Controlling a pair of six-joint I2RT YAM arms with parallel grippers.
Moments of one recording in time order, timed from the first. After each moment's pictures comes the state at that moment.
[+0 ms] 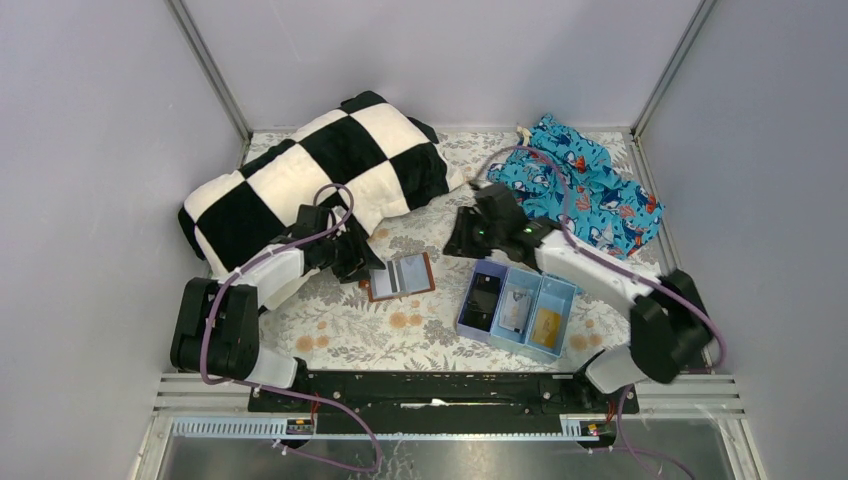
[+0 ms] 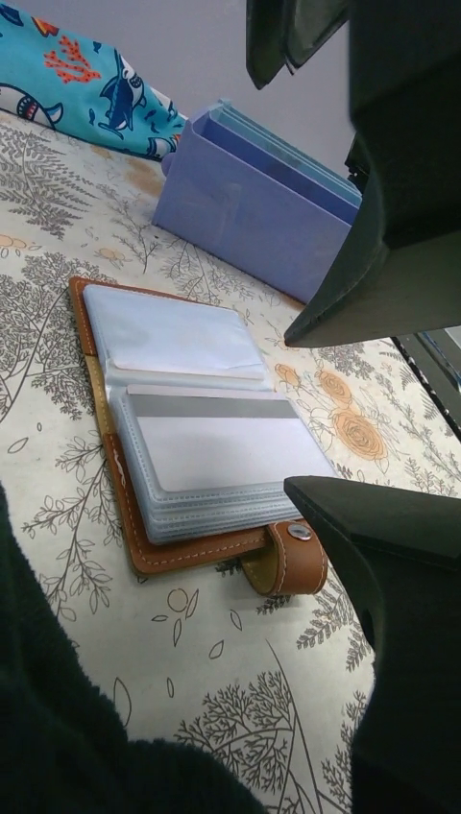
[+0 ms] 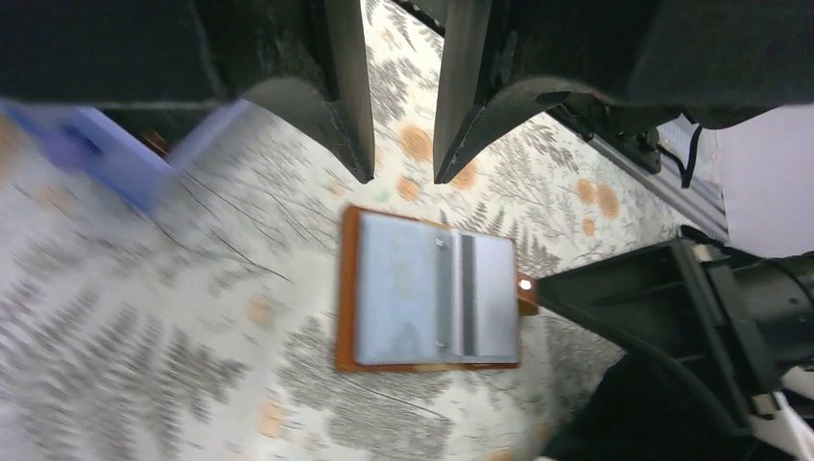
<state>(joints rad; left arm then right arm) -0.17 1.43 0.72 -0.29 0.54 -0.65 0.64 1.42 0.99 -0.34 -0.15 0.69</state>
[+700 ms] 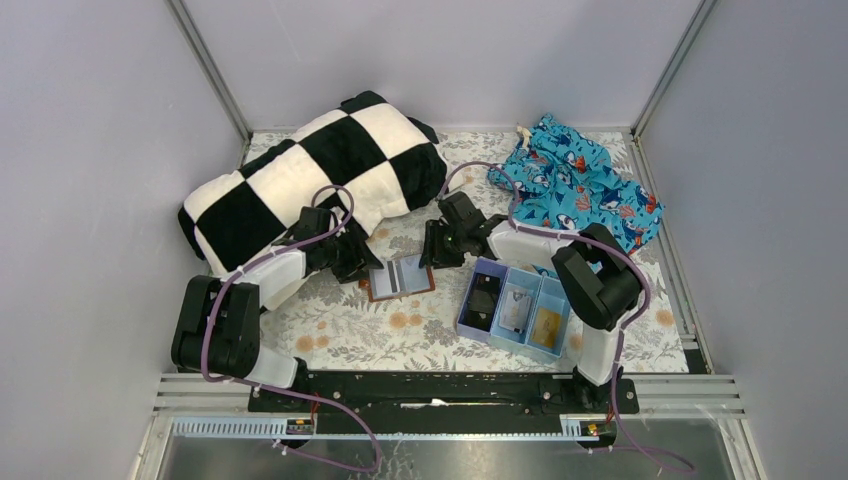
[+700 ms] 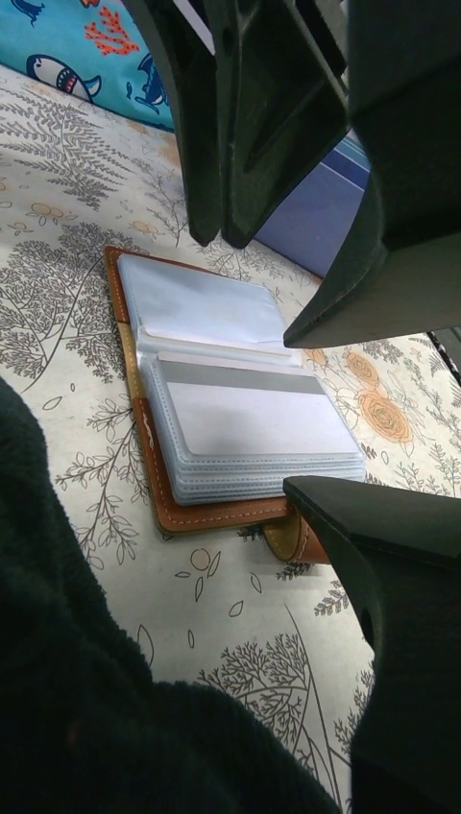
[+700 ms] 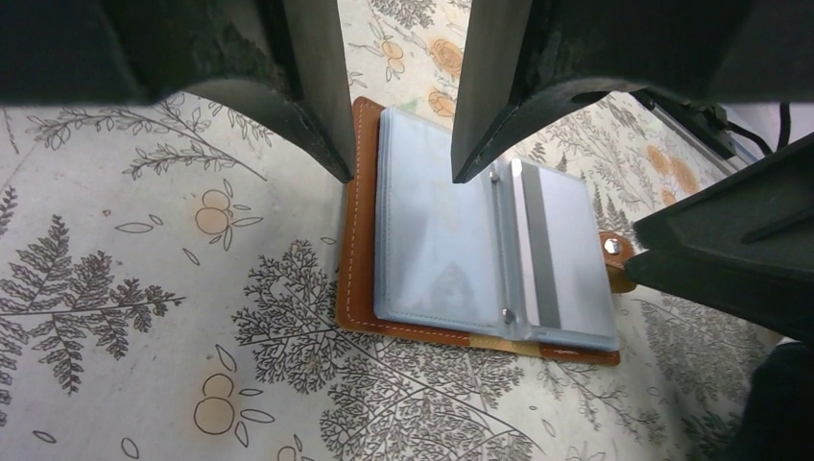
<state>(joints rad) -0.18 1.44 0.70 -0.24 0.46 -0.68 0.71 1.87 1.16 -0.22 -0.22 0.67</state>
